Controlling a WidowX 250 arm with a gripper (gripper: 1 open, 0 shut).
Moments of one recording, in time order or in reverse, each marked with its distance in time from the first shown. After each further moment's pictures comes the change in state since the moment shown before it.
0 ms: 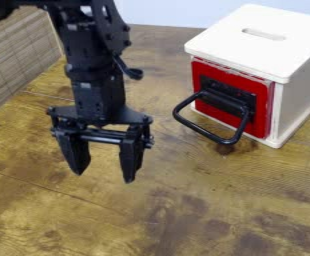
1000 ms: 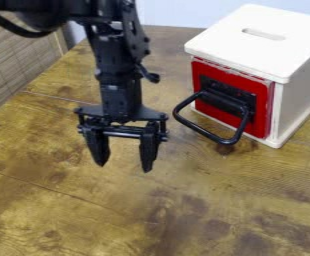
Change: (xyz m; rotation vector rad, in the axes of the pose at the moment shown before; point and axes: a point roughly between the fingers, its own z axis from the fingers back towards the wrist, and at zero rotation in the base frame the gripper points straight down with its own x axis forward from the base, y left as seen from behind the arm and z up) arm 0.044 -0.008 -0.022 0.011 0.023 -0.005
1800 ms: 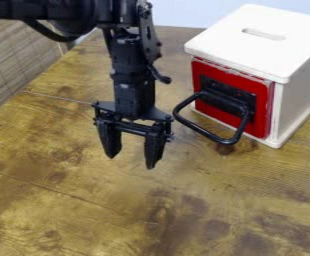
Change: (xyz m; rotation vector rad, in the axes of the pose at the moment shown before) arm 0.020 0.000 -0.008 0.025 0.031 -0.170
